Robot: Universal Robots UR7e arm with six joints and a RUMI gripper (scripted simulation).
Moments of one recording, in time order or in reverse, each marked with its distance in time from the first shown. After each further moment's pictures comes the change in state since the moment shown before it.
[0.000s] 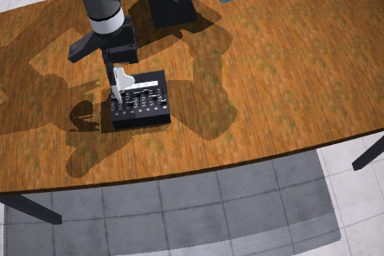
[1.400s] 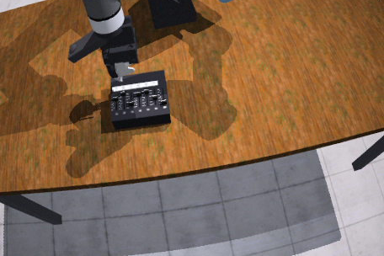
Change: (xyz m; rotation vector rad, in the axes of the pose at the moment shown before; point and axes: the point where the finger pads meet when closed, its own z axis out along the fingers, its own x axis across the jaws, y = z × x) arm 0.000 0.000 0.000 0.000 0.000 0.005
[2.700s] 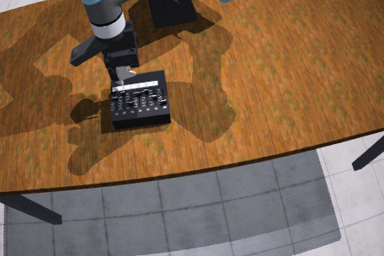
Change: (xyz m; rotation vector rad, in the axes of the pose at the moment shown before) arm 0.000 0.000 0.016 0.000 0.000 0.000
